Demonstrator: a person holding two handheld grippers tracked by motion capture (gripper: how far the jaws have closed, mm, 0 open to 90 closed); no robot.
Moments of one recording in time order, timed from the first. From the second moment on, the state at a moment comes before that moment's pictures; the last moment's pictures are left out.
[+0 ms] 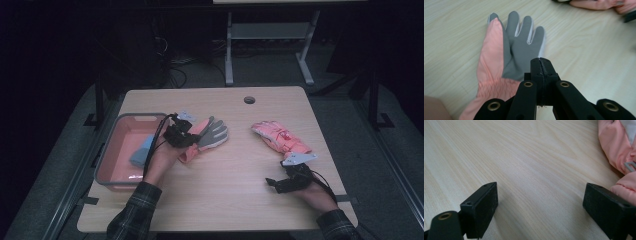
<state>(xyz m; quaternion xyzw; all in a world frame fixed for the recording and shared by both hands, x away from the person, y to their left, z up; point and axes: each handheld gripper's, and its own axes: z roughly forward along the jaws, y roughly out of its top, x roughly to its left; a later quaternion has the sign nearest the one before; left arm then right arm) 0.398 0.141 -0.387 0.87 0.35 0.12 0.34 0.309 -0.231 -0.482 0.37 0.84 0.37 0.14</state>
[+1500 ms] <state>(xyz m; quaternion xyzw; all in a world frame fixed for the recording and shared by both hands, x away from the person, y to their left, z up) 0.396 0.082 -0.409 0.88 0.32 0.07 0.34 0.308 -0.231 -0.482 0.37 0.84 0.37 0.14</state>
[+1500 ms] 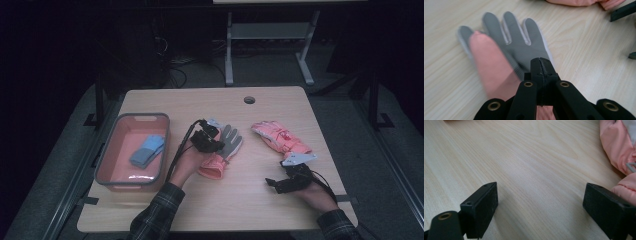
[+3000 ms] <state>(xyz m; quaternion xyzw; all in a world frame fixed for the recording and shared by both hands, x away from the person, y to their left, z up) 0.331 0.067 -0.420 0.90 0.25 0.00 0.36 0.308 -0.230 -0.482 0.37 0.84 0.37 0.14</state>
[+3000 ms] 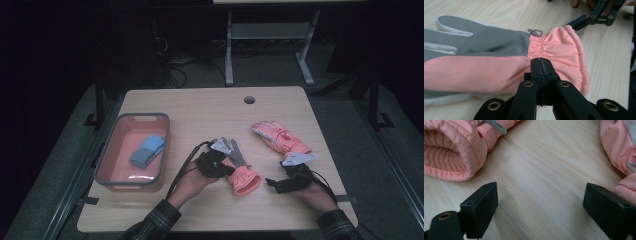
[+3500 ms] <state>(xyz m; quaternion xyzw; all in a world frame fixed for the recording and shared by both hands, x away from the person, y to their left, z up) 0.308 0.112 -0.442 0.90 0.26 0.00 0.35 0.307 -0.230 -0.482 0.36 0.84 0.37 0.13</state>
